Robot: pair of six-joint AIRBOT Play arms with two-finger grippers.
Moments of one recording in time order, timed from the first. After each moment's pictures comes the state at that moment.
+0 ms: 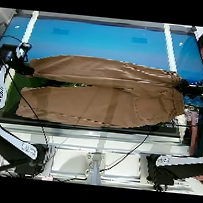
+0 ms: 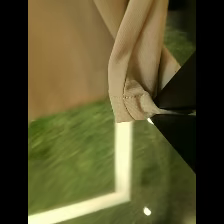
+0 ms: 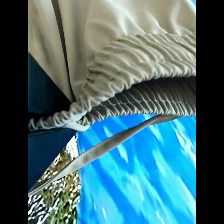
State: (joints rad) left arm 0.26 -1.83 1.56 1.92 -1.11 -1.22; right arm -0.58 -1.61 1.19 -0.94 0.84 1.19
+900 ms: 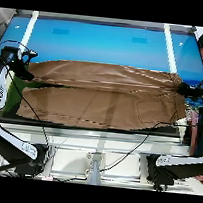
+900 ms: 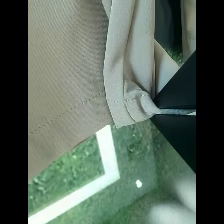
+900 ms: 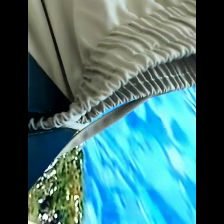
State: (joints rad) left arm 0.26 -1.83 1.54 1.95 -1.17 -1.05; right arm -0.58 -1.62 1.19 -1.17 0.78 1.32
